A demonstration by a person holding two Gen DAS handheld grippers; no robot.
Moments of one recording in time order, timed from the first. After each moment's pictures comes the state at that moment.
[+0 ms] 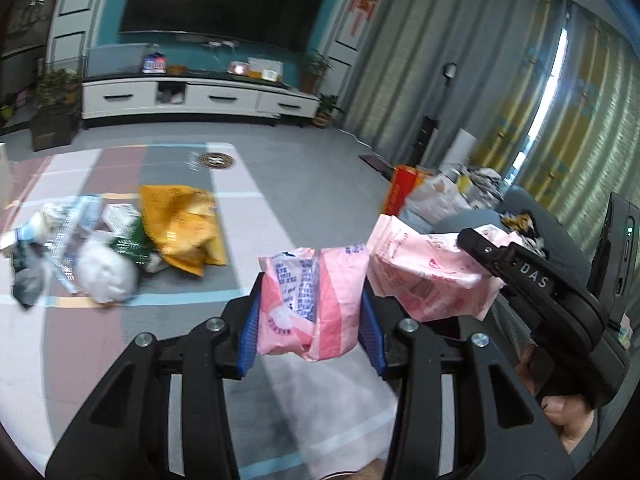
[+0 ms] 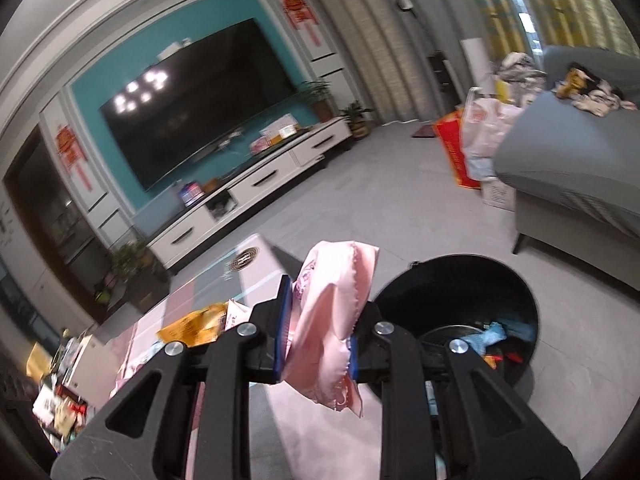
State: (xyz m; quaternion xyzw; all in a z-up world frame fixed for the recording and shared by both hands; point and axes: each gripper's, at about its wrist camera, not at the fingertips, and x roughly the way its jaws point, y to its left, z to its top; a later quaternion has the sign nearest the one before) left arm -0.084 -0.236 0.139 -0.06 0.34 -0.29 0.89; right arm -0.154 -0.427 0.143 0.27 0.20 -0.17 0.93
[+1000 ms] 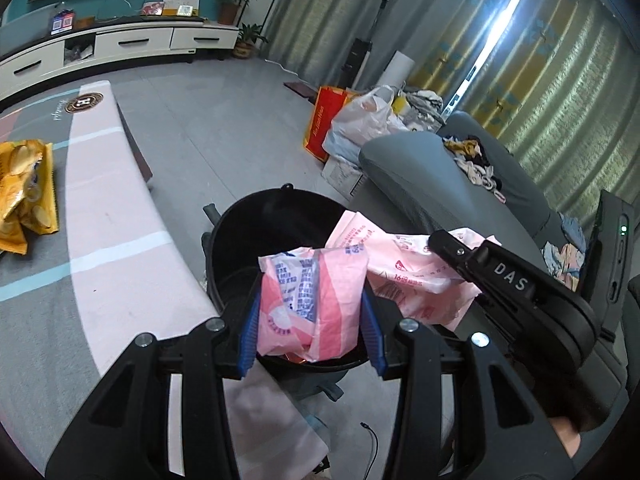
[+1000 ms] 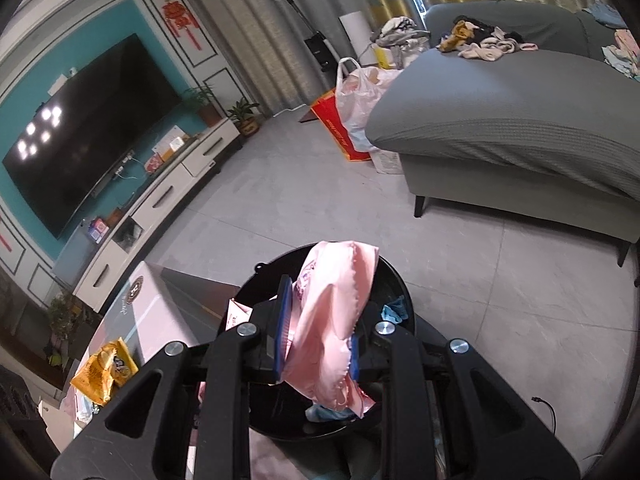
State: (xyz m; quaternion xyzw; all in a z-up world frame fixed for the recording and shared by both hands) left arm -0.070 -0.375 0.074 -0.02 0.43 -0.42 0.80; right arm -0.192 -0.517 0.082 0.34 0.24 -0.33 0.85
